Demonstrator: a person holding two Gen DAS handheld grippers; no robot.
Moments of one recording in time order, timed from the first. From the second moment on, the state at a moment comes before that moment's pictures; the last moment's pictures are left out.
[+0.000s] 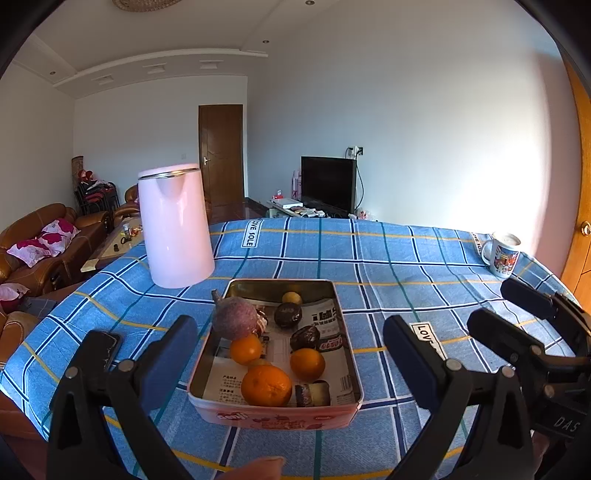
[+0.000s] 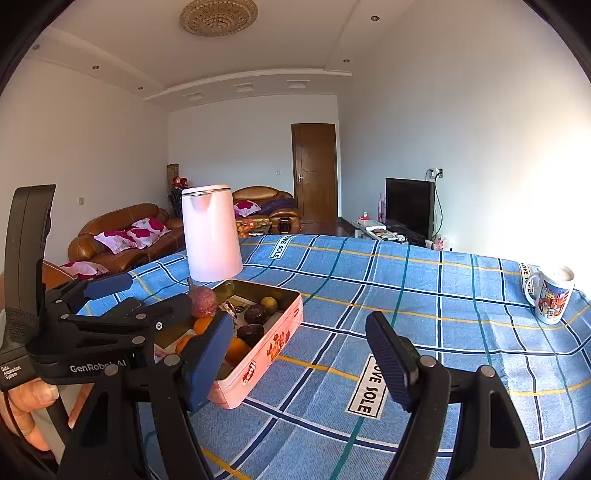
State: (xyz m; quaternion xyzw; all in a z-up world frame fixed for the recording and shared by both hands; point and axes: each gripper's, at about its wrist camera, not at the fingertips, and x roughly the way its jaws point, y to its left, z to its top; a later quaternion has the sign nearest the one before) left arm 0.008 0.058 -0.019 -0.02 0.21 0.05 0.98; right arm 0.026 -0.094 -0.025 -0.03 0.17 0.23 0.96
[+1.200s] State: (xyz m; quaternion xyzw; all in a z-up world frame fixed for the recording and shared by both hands) left arm 0.008 0.051 -0.016 -0.01 0.21 0.06 0.98; right arm 0.019 -0.108 -0.024 -0.02 0.16 0.22 0.96
